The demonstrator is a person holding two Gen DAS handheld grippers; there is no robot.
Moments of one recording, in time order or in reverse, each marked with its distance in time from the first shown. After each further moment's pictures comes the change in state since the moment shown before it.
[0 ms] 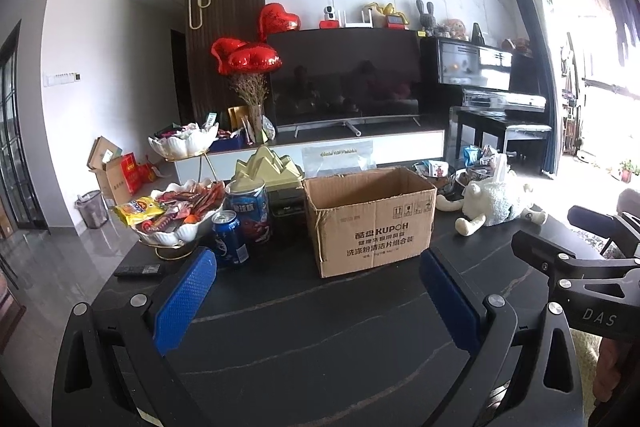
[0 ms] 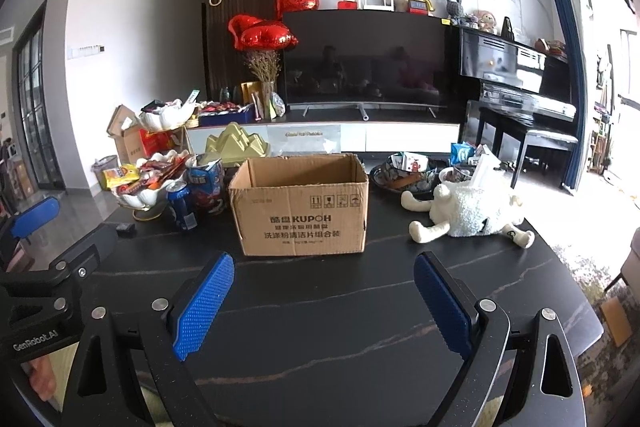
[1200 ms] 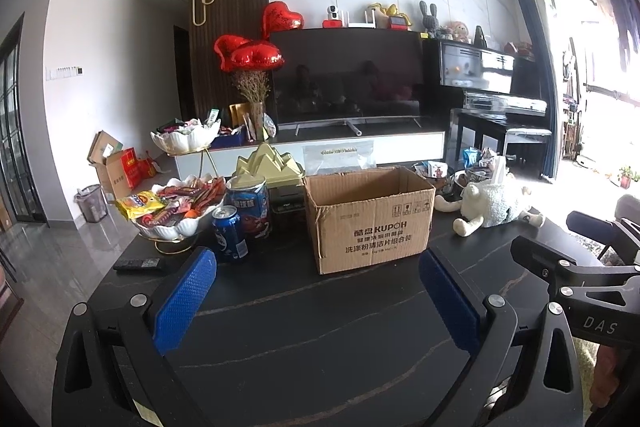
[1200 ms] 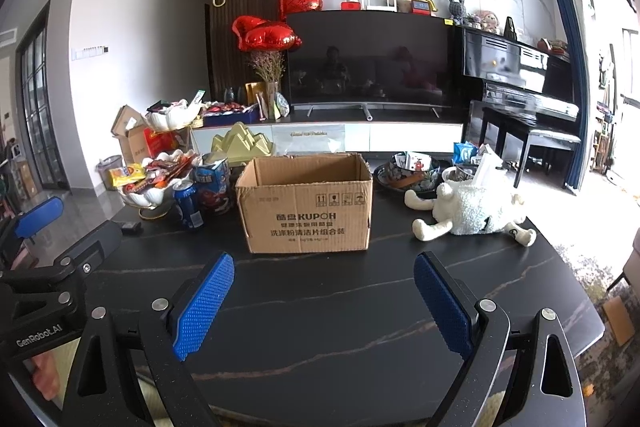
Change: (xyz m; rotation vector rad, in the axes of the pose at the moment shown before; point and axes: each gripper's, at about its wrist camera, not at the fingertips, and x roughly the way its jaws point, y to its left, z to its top) left arm -0.009 0.002 0.000 -0.017 0.010 -0.002; right arm -0.006 0.001 -0.004 -0.004 0.002 0.016
